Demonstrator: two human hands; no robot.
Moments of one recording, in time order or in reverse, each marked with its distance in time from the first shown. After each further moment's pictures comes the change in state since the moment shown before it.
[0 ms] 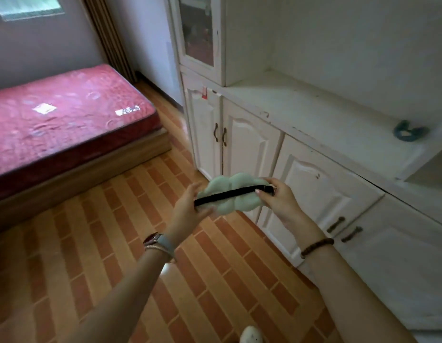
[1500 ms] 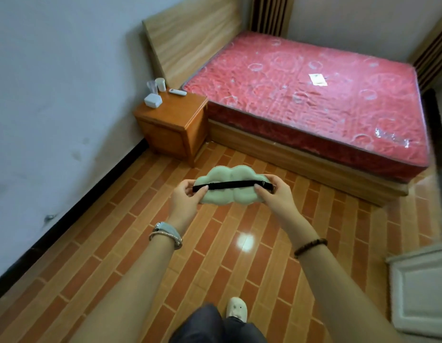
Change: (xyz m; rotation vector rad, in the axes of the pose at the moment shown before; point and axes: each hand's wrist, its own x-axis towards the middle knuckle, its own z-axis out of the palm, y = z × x) left_hand -0.123 -0.338 -0.441 -0.413 1.240 -0.744; right_hand 0.065 -0.110 0.717 -0.201 -1.059 -0.162
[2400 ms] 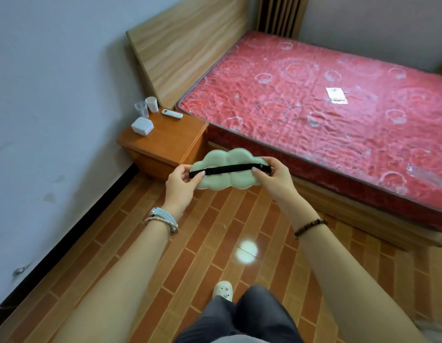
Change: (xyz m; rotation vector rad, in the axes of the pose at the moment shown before) left_hand 0.380 0.075 0.044 0.050 0.041 0.063; right_hand 0.383 -0.094 0.040 -0.041 -0.027 -0.069
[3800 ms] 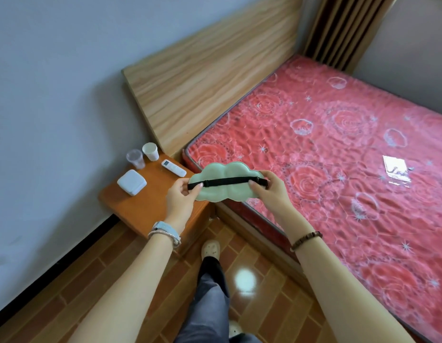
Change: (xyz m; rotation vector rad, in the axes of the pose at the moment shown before) left_hand 0.486 0.035 0.089 -0.042 0.237 -0.170; right_hand 0.541 -0.050 0.067 -0.092 -0.192 0.030
